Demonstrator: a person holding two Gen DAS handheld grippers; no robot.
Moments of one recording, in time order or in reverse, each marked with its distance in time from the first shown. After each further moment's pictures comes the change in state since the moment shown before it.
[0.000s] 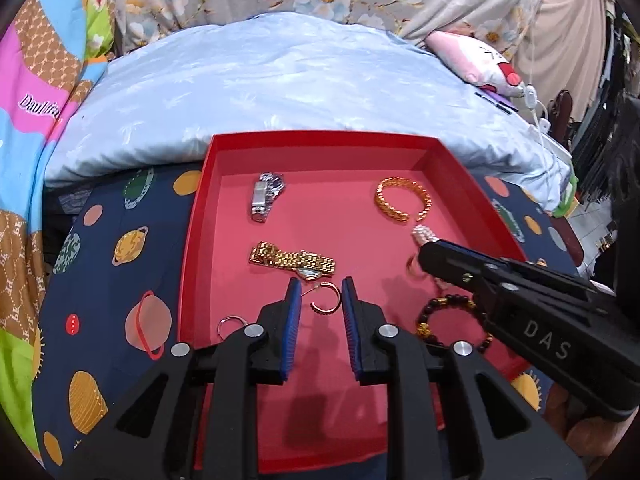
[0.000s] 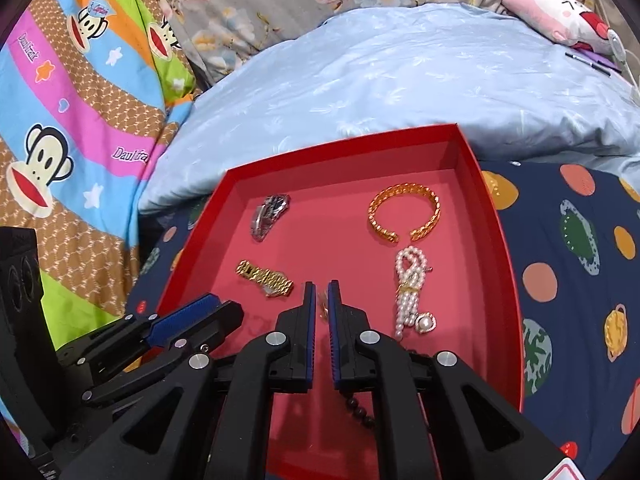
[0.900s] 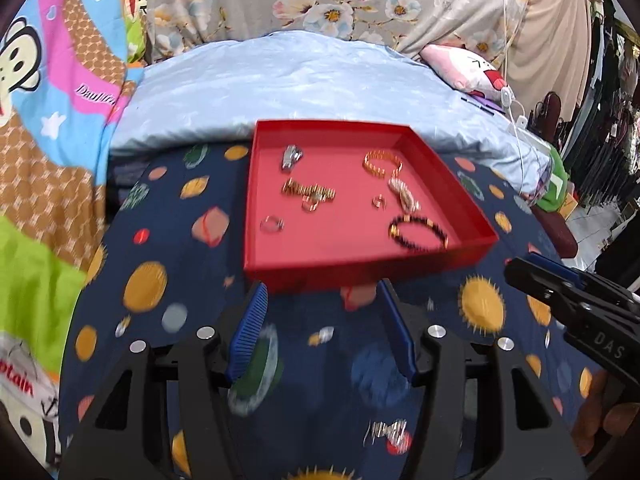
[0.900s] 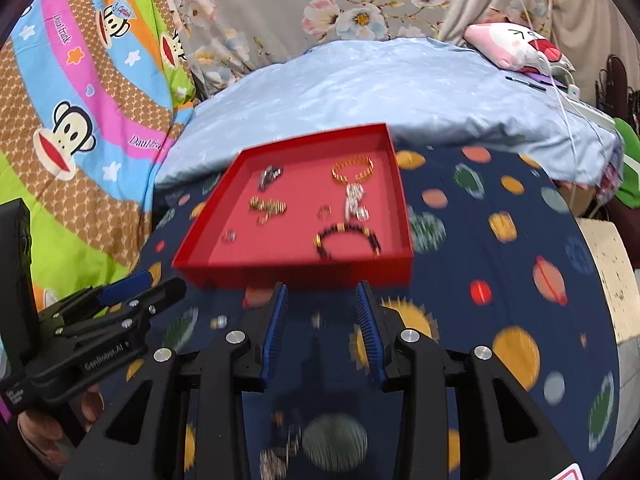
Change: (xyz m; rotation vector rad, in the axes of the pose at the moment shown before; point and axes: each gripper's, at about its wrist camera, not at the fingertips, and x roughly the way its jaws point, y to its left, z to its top) left arm -0.115 -0.004 -0.087 0.004 -0.051 0.040; right arm -0.139 0.014 -0.108 -0.032 -0.080 -0.118
